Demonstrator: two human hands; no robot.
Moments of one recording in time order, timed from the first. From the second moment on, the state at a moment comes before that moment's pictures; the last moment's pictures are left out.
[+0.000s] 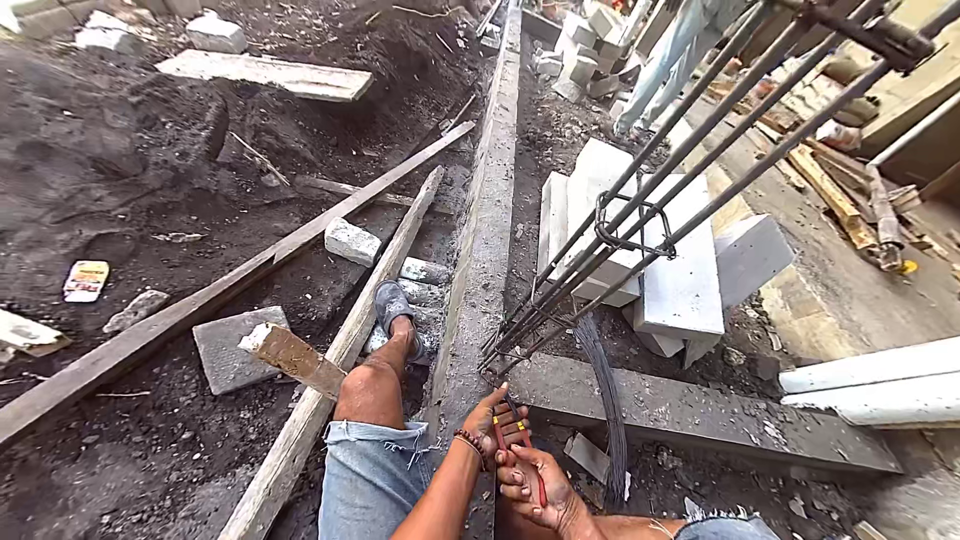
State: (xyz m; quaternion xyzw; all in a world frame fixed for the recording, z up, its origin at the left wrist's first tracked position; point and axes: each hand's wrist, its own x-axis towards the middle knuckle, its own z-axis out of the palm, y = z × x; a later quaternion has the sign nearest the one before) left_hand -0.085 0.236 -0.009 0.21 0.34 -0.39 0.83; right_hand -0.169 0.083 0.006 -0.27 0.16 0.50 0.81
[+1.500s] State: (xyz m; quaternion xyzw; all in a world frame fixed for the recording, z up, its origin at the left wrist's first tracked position) left_hand -0.061 0.255 -0.009 0.77 0.13 -0.26 0.57; right_hand -0.219 0.093 0.094 -0.62 0.25 0.25 0.70
